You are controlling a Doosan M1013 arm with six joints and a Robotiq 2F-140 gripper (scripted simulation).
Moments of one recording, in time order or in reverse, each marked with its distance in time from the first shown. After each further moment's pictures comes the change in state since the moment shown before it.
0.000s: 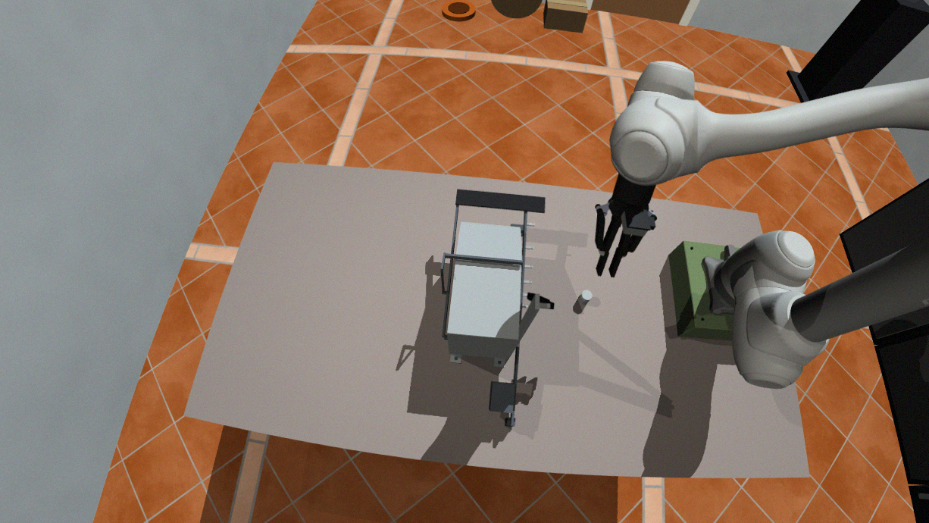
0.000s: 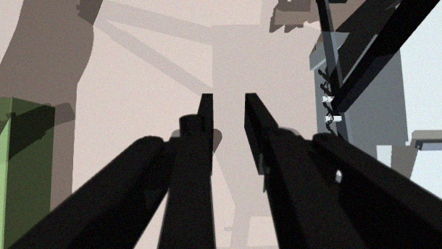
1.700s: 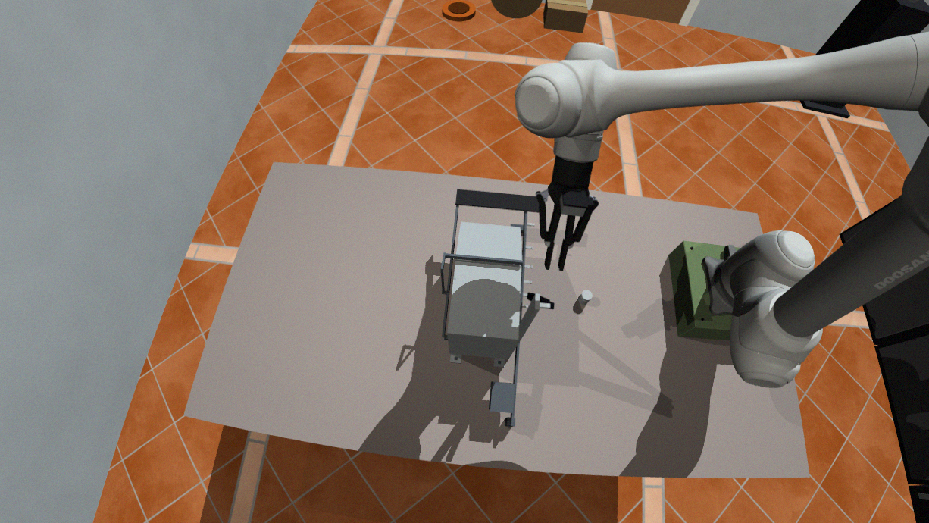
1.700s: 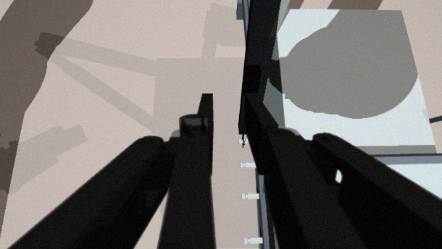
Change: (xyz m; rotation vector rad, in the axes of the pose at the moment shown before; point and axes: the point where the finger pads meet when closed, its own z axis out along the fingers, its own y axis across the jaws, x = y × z) arm 0.004 0.124 -0.009 0.002 0.160 -0.003
